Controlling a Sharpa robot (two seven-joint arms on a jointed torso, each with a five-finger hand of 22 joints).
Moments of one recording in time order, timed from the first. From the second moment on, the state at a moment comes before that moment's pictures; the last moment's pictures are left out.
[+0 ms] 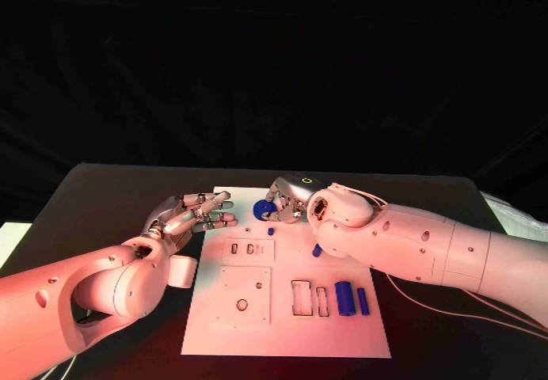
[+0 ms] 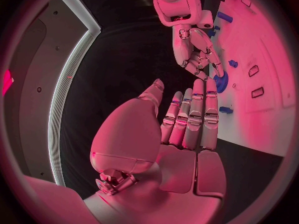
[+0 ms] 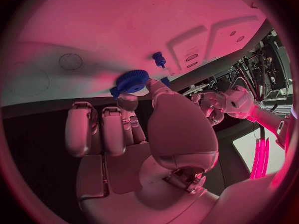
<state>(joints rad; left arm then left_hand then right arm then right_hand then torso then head) 1.14 -0.97 0.00 1.74 0.02 -0.44 0.40 1.36 0.00 0.12 0.10 0.06 0.92 0.23 0.08 0.07 1.00 0.19 0.09 0.07 1.10 0.13 0.18 0.20 0.16 1.02 0.23 0.16 0.07 1.23 -0.51 -0.01 1.30 -1.64 -0.30 -0.29 1.20 -0.13 0.16 0.25 0.37 0.95 0.14 0.09 0.10 1.26 0.06 0.98 1.05 1.47 -0.01 1.41 1.31 0.08 1.37 0.09 1.43 1.21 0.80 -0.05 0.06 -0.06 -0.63</state>
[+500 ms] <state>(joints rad) 1.14 -0.97 0.00 1.75 0.02 -0.44 0.40 1.36 0.01 0.12 0.10 0.06 0.92 0.23 0.08 0.07 1.00 0.19 0.09 0.07 1.10 0.13 0.18 0.20 0.16 1.02 0.23 0.16 0.07 1.23 -0.56 0.00 1.34 -1.58 -0.35 -0.26 1.21 -0.13 0.16 0.25 0.39 0.95 0.14 0.09 0.09 1.27 0.06 1.00 1.08 1.47 -0.01 1.41 1.31 0.08 1.37 0.09 1.43 1.21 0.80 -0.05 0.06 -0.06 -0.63</state>
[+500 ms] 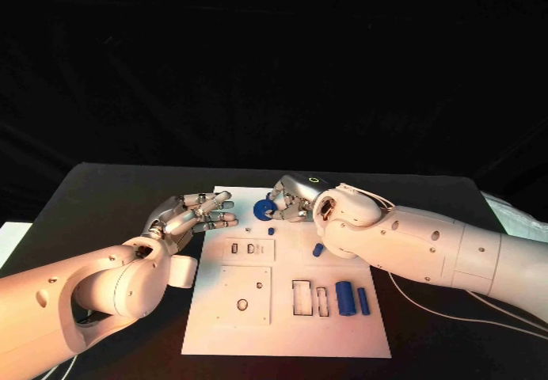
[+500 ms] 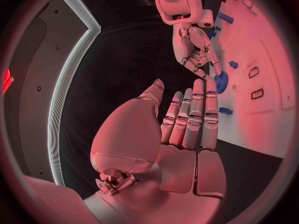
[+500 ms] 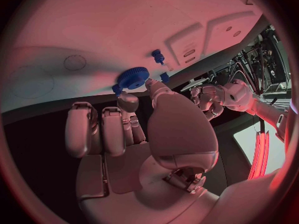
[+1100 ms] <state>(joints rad) 1.14 -0.97 0.00 1.75 0.02 -0.44 0.44 1.37 0.02 0.14 0.08 0.06 0.93 0.24 0.08 0.07 1.01 0.18 0.09 0.07 1.11 0.13 0.18 0.21 0.16 1.04 0.23 0.15 0.07 1.26 -0.87 0.02 1.41 -1.13 -0.36 0.18 1.40 -0.12 0.23 0.09 0.27 0.97 0.15 0.08 0.10 1.29 0.05 1.08 1.14 1.47 -0.01 1.41 1.31 0.08 1.36 0.09 1.42 1.19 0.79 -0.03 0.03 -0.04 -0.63</state>
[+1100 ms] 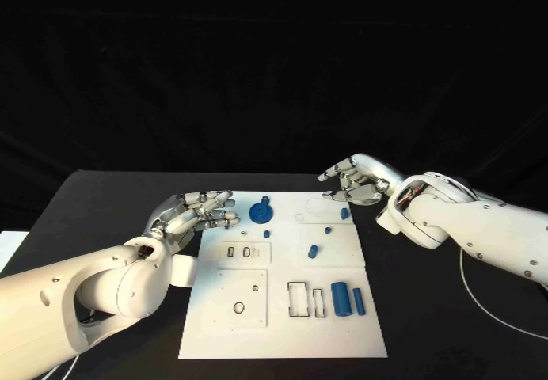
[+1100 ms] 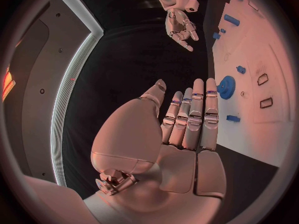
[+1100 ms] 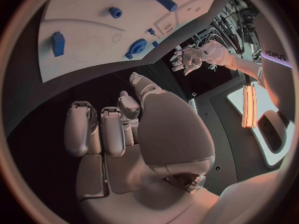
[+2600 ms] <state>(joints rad) 1.13 -0.95 0.00 1.74 0.02 -0.43 0.44 1.37 0.02 0.14 0.08 0.06 0.93 0.24 0.08 0.07 1.01 0.18 0.09 0.07 1.11 0.13 0.18 0.21 0.16 1.04 0.23 0.15 0.07 1.18 -0.84 0.01 1.18 -1.09 -0.27 0.25 1.39 -0.13 0.22 0.07 0.28 0.95 0.16 0.07 0.09 1.26 0.06 1.02 1.10 1.47 -0.01 1.40 1.31 0.08 1.35 0.09 1.41 1.17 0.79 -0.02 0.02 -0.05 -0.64</state>
